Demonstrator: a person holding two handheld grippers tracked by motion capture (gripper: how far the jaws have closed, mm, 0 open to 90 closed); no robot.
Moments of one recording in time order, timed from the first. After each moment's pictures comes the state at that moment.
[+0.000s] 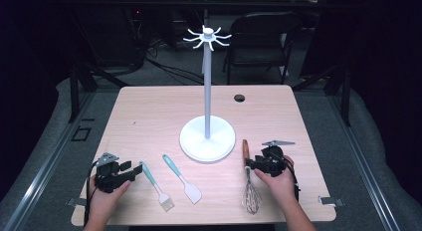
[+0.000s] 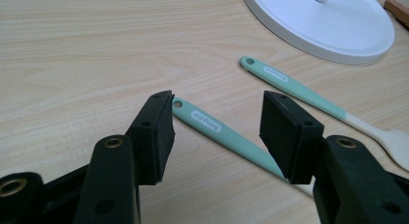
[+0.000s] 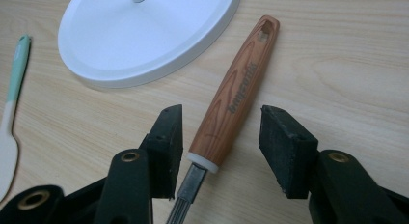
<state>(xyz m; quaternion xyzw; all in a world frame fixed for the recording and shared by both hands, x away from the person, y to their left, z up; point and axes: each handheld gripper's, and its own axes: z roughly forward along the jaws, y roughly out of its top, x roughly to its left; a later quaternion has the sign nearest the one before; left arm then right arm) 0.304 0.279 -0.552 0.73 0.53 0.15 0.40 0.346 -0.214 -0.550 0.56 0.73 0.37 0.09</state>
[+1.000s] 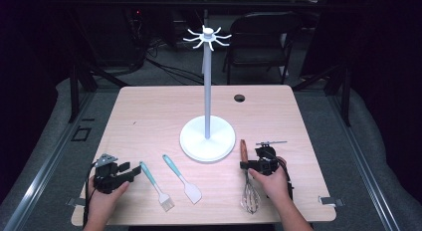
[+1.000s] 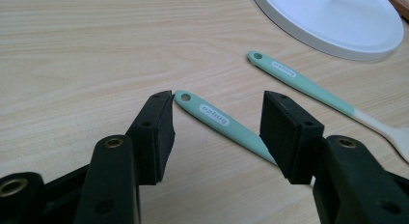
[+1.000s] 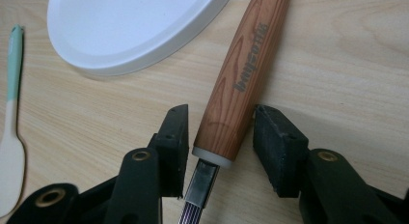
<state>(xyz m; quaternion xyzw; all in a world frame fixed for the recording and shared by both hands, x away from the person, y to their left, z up) 0.304 0.283 -0.555 0.73 0.54 0.15 0.40 0.358 -0.201 -0.566 0.60 0.72 0.34 0.02</state>
